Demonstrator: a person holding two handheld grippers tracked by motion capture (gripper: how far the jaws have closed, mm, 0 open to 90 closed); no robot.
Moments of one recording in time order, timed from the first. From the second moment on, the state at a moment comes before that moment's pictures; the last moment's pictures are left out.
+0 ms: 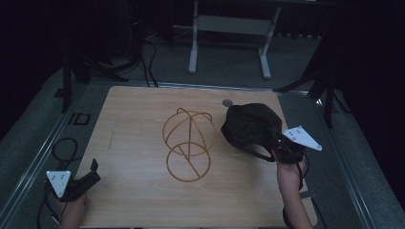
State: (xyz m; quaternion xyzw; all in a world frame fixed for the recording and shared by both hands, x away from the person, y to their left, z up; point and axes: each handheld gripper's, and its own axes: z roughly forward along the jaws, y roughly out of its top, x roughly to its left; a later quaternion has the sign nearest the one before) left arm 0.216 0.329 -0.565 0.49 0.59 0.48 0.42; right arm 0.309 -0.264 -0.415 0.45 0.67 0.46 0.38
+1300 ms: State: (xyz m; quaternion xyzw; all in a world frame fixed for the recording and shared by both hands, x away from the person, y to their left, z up) left arm 0.216 0.329 -0.565 0.49 0.59 0.48 0.43; right arm 0.302 -0.225 -0.300 0.36 0.66 0.51 0.42
